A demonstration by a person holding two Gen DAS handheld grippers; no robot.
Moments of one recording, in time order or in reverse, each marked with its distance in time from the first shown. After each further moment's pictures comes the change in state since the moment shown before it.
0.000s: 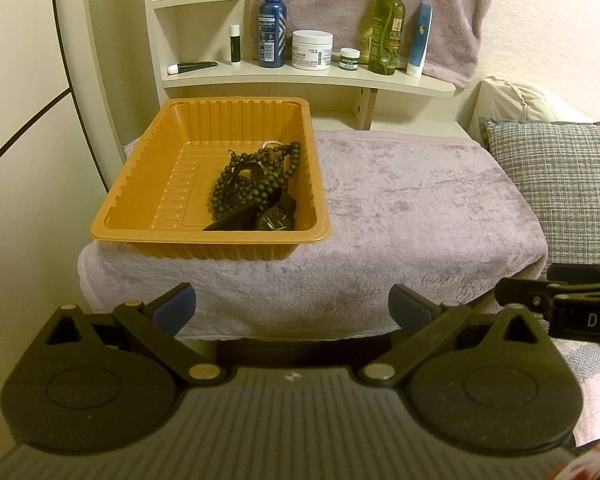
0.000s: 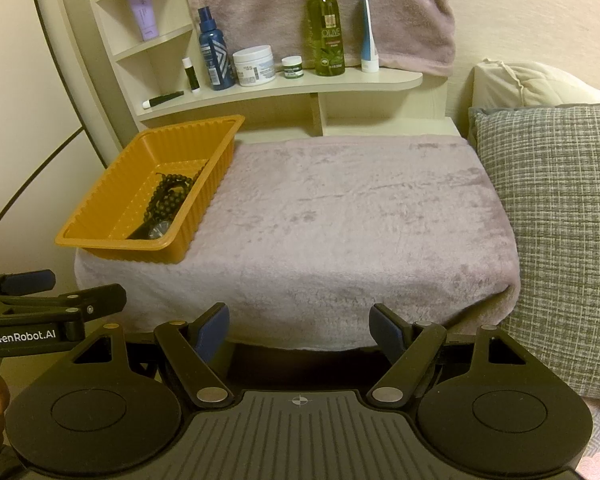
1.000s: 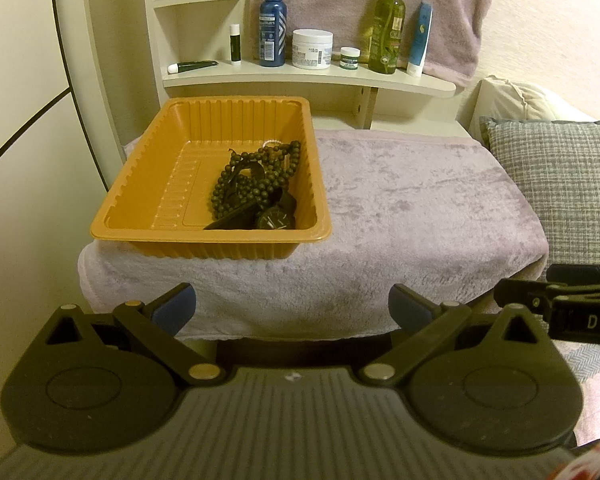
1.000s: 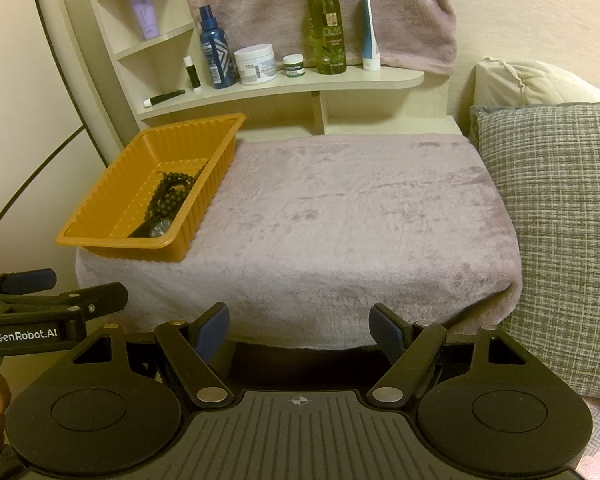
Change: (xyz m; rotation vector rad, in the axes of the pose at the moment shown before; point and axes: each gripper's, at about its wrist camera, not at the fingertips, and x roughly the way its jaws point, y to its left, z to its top) left arm 0.000 0.000 -0.001 0.000 0.000 0.000; right arm 0.001 0.003 -0.002 0.001 0.002 0.001
